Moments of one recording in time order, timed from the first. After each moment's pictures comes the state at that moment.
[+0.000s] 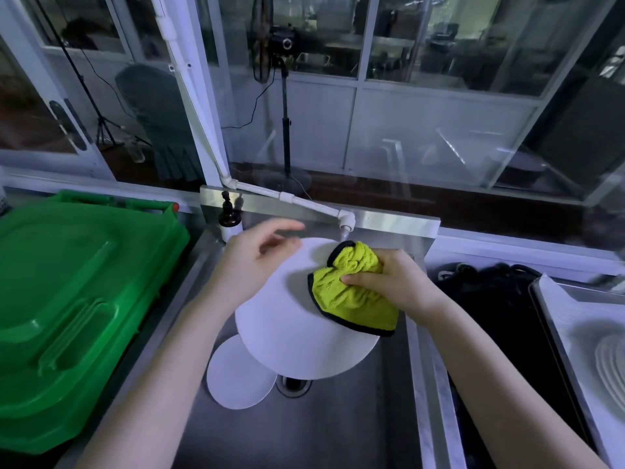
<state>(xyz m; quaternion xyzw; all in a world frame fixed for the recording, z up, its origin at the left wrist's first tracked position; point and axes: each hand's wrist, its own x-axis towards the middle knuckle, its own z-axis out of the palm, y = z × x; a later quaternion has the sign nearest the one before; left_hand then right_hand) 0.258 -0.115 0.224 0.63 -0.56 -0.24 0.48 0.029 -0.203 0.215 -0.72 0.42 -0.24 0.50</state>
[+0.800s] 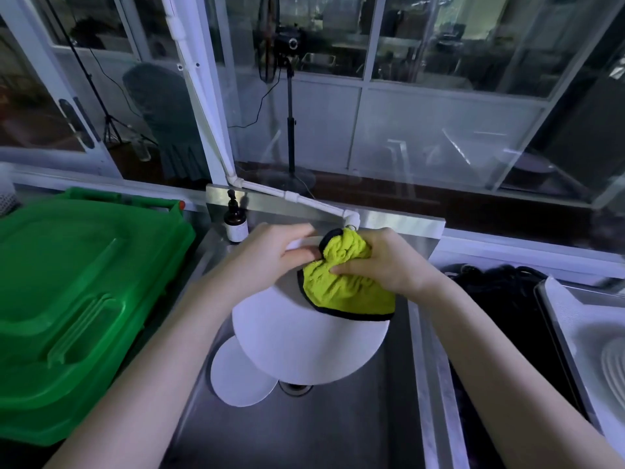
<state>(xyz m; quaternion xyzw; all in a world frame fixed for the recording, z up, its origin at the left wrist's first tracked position) 0.259 -0.122 0.239 0.61 -0.70 -0.17 0.32 0.053 -0.202 0.250 -0.80 0.35 -0.22 0.43</state>
